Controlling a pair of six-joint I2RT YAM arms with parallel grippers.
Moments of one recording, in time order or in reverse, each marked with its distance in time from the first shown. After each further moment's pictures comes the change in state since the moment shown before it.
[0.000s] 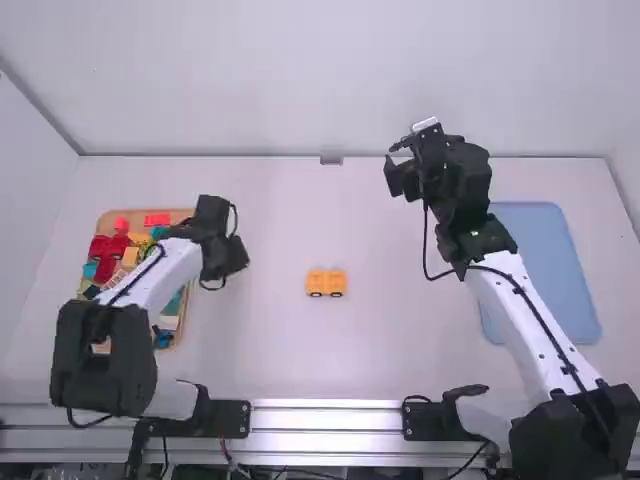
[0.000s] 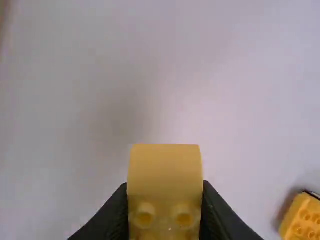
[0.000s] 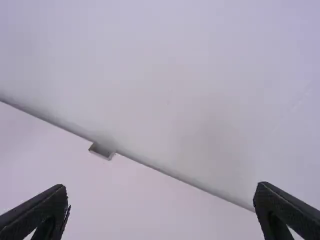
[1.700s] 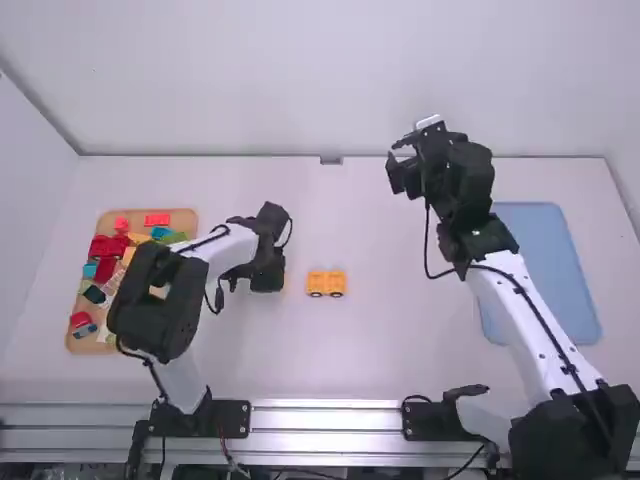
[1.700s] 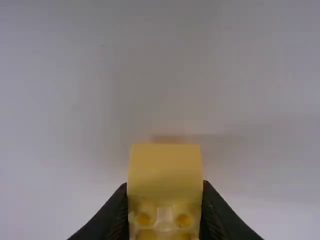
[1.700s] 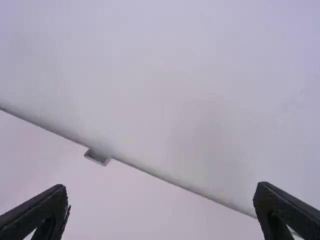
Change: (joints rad) left arm -0.227 0.294 0.137 -0.060 0.063 -1.363; right arm -0.009 0.000 -0.001 0.025 0.000 0.000
